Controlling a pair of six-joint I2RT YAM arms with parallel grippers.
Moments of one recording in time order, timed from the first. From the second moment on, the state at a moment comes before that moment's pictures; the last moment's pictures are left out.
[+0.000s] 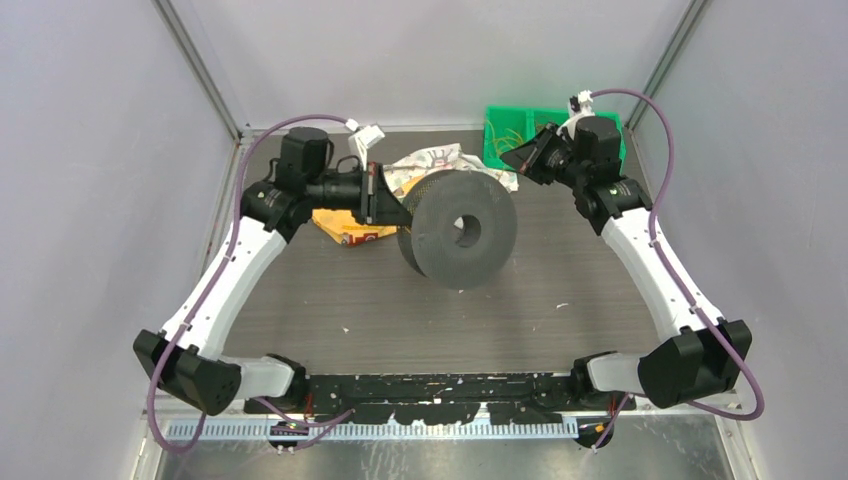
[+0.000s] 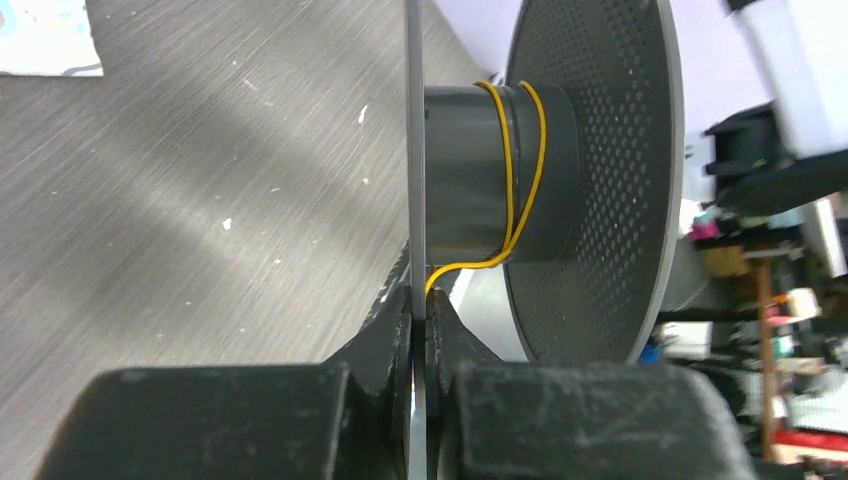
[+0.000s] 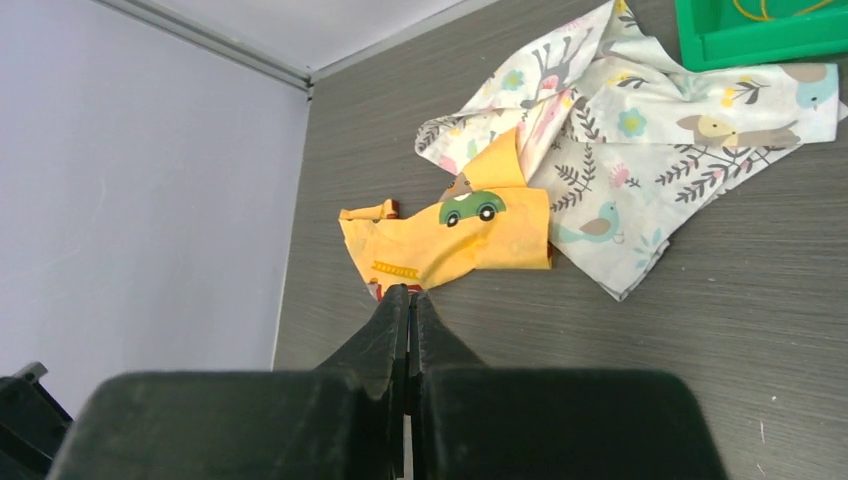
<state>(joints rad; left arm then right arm) -0.39 1.29 1.41 -0.61 0.91 -0.46 0.22 1.30 1.27 -0.30 -0.28 0.73</state>
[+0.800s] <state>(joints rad) -0.68 1.45 1.63 -0.96 0.35 -0.08 0.52 1.34 1.44 -0.51 -0.38 0.59</state>
